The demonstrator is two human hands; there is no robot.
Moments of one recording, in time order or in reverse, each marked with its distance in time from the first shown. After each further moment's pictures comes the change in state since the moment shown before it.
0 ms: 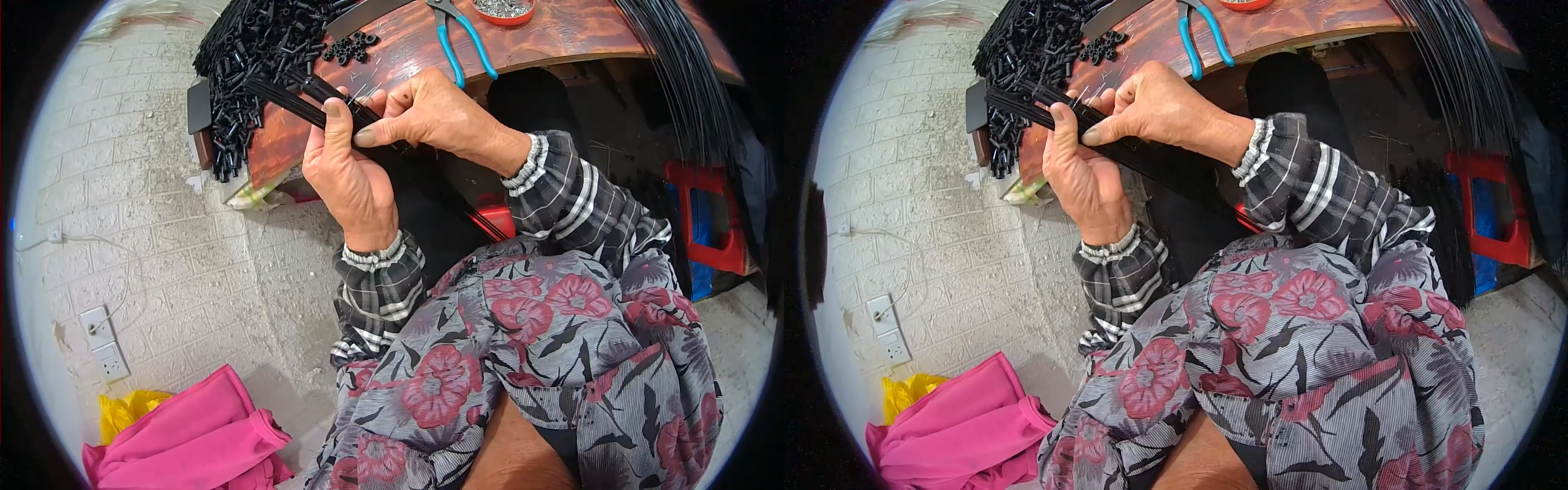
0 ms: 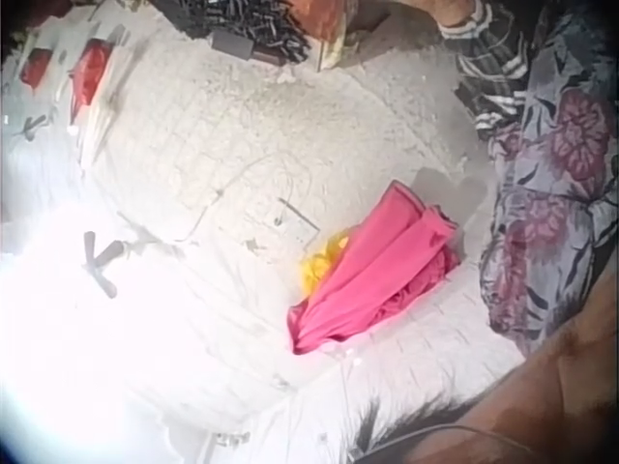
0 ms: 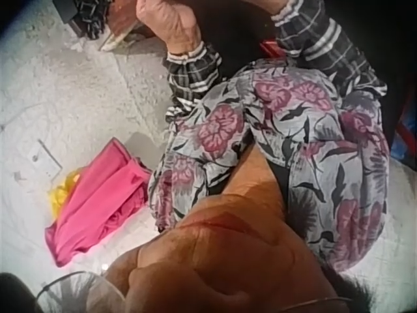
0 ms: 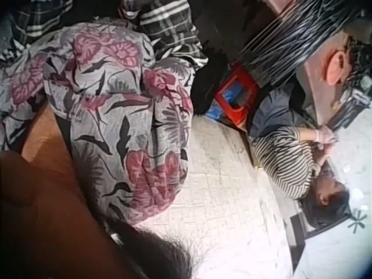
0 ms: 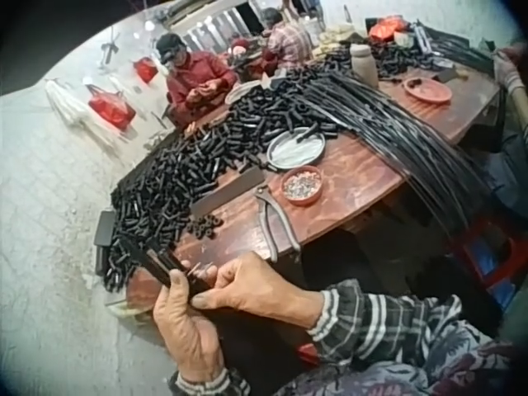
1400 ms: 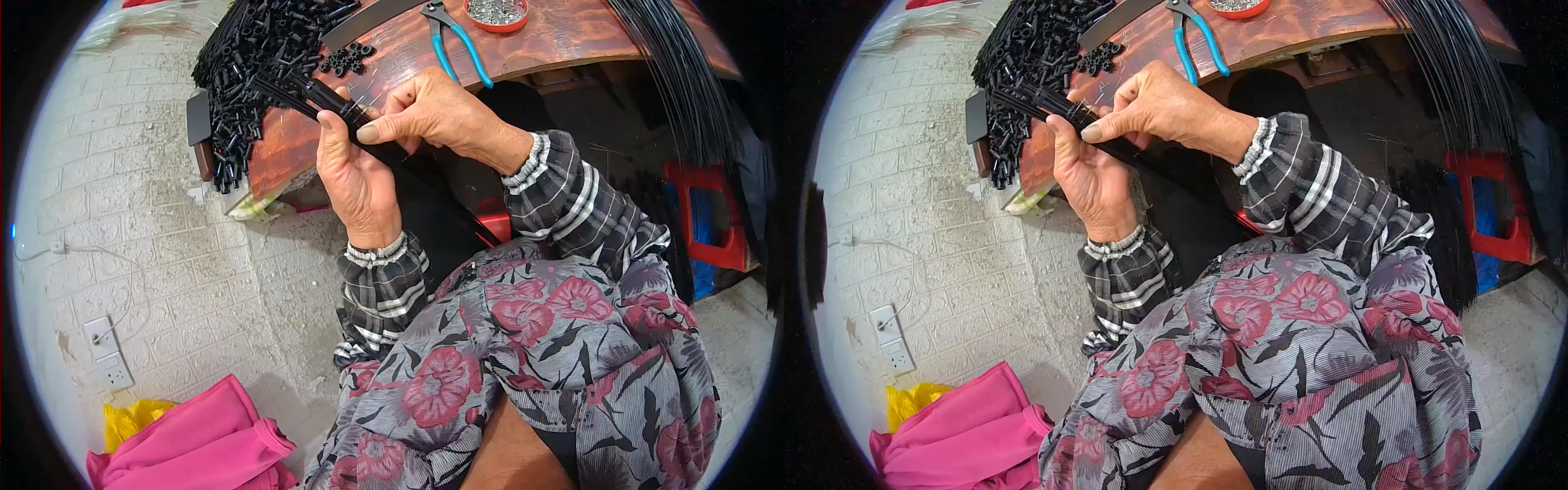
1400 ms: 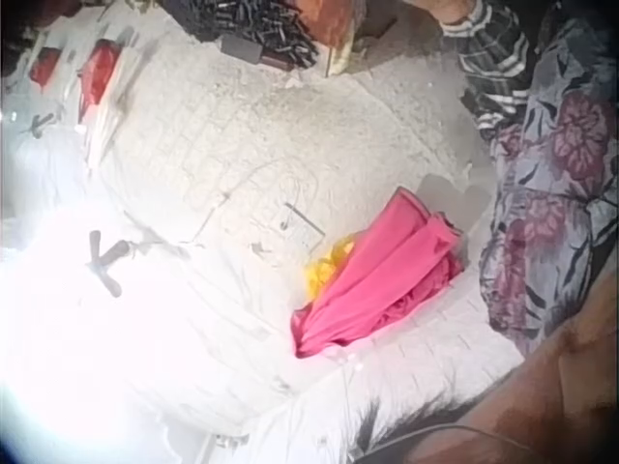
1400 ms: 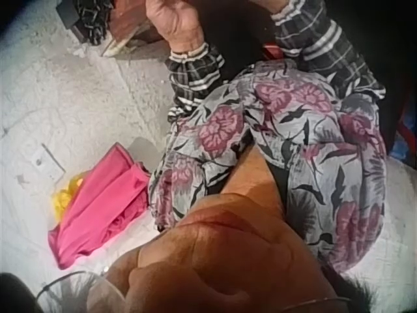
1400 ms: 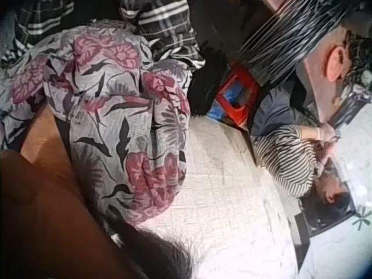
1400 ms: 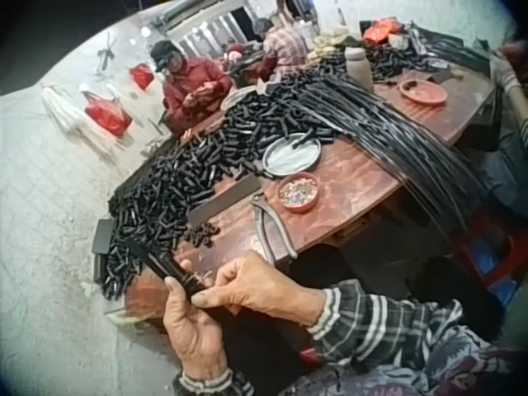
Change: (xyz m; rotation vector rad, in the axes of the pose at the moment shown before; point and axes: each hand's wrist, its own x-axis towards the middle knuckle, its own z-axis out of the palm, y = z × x) left_hand 0.011 -0.016 -0.013 -0.301 -0.105 -0.102; right_hand 0.000 -0.018 -0.012 0.127 -0.067 0.201
